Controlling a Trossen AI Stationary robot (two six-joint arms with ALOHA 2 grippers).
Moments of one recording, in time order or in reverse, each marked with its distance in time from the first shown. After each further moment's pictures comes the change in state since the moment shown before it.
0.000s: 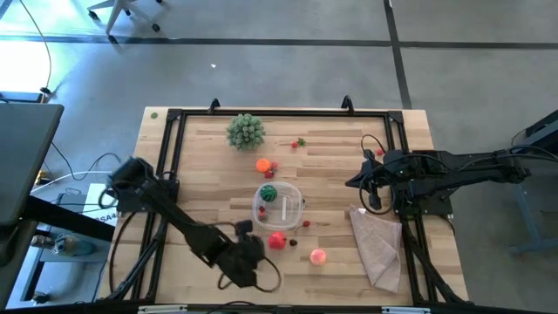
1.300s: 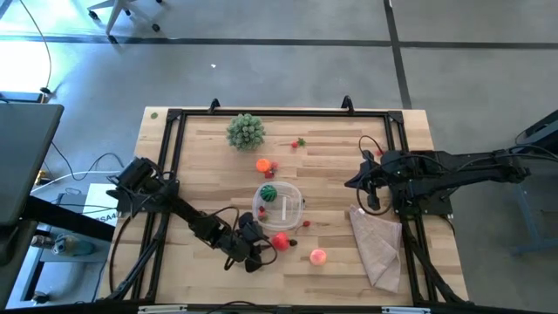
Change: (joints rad) left arm 0.088 0.051 -0.412 0.707 0.006 -0.049; right arm 0.000 0.021 0.001 -0.003 0.000 0.000
